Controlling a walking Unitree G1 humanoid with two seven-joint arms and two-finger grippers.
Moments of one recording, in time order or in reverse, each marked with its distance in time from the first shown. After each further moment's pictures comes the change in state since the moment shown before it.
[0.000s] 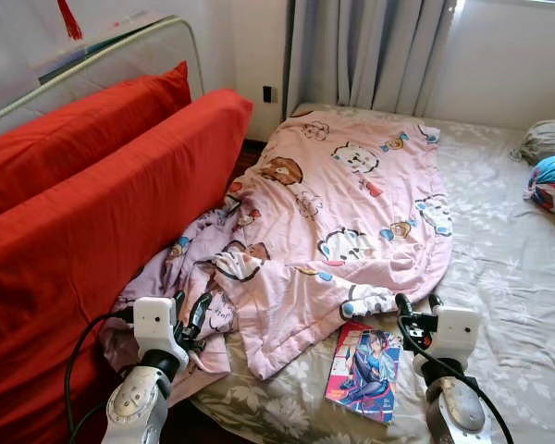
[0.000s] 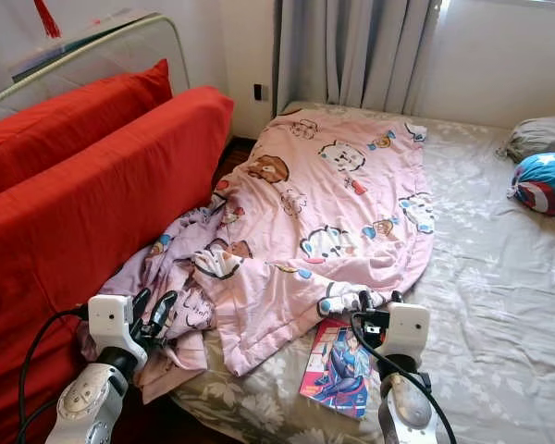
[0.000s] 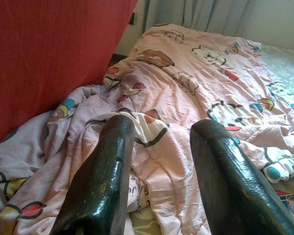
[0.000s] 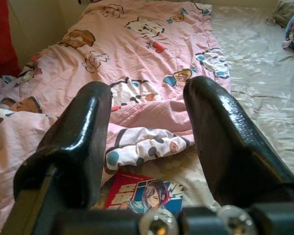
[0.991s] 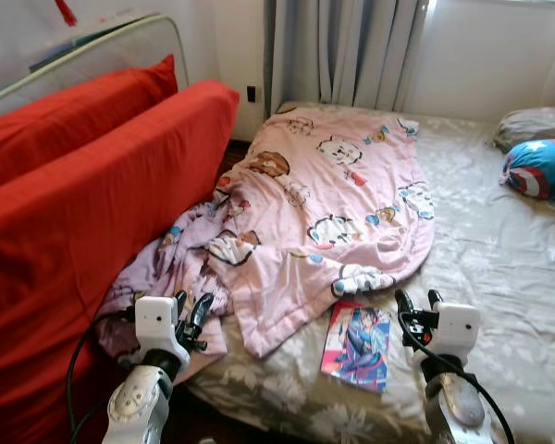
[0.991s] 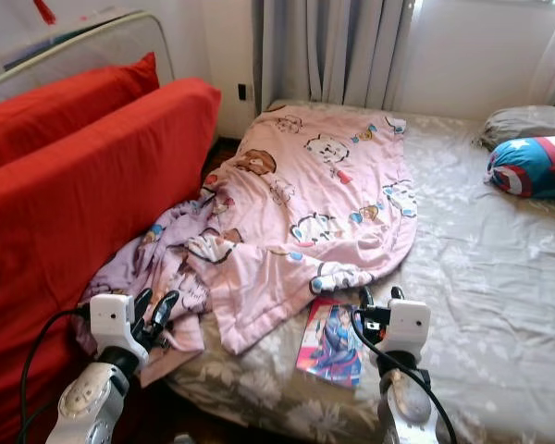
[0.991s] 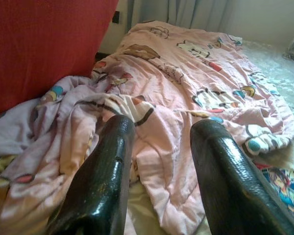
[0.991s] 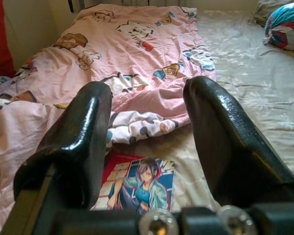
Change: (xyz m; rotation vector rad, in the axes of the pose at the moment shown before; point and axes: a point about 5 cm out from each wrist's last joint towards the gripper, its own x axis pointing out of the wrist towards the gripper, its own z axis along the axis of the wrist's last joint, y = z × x) left arm 0.001 -0.002 0.000 -0.002 0.005 -0.007; right arm 0.003 0.002 0.004 0.002 -0.018 0.010
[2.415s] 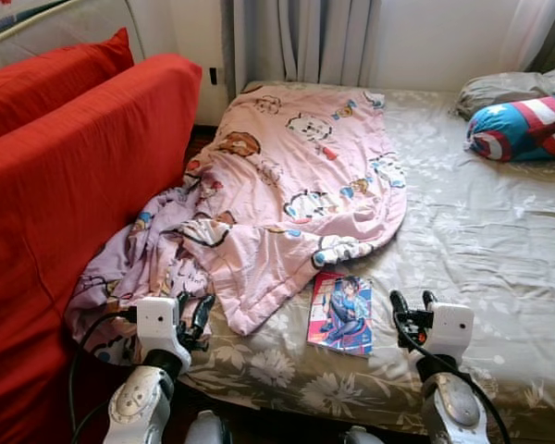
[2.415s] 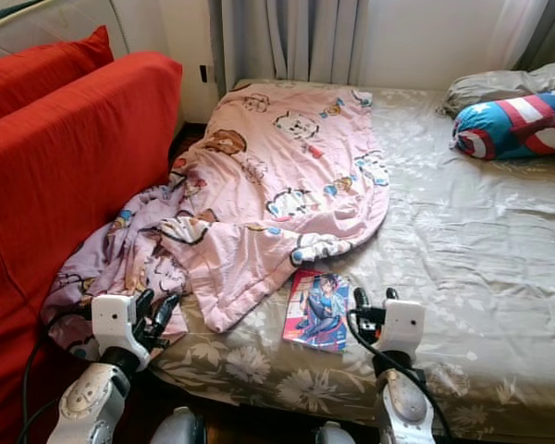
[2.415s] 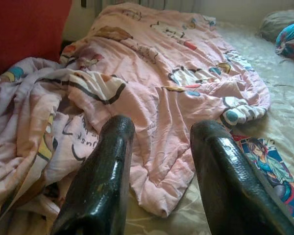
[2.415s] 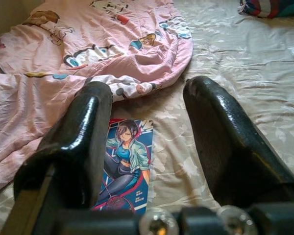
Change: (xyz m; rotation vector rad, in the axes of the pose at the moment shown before) left arm 0.000 -0.002 0.002 0.001 -0.005 -0.008; right arm 0.000 0.006 -0.003 0.010 0.026 0.013
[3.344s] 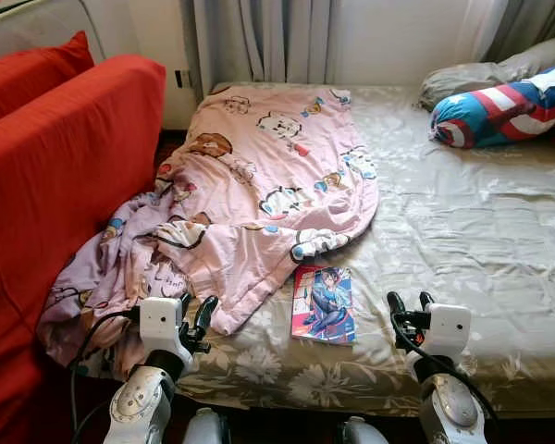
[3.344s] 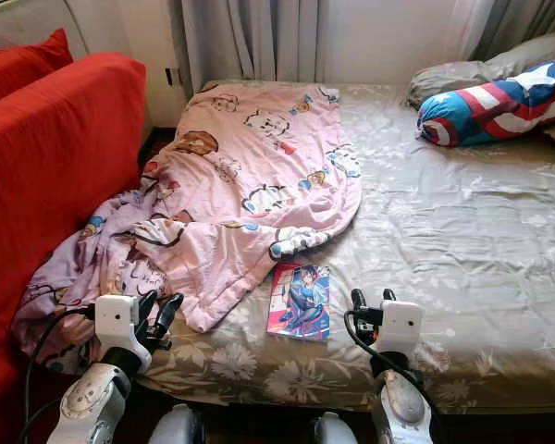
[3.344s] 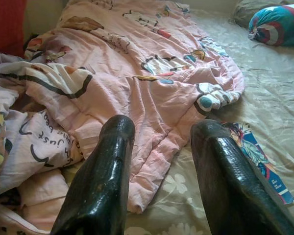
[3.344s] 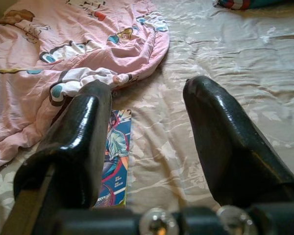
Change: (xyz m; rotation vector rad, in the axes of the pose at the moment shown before) left arm -0.001 -0.002 -0.003 0.000 0.028 -0.019; right arm -0.001 0.003 -0.001 -0.001 0.005 0.010
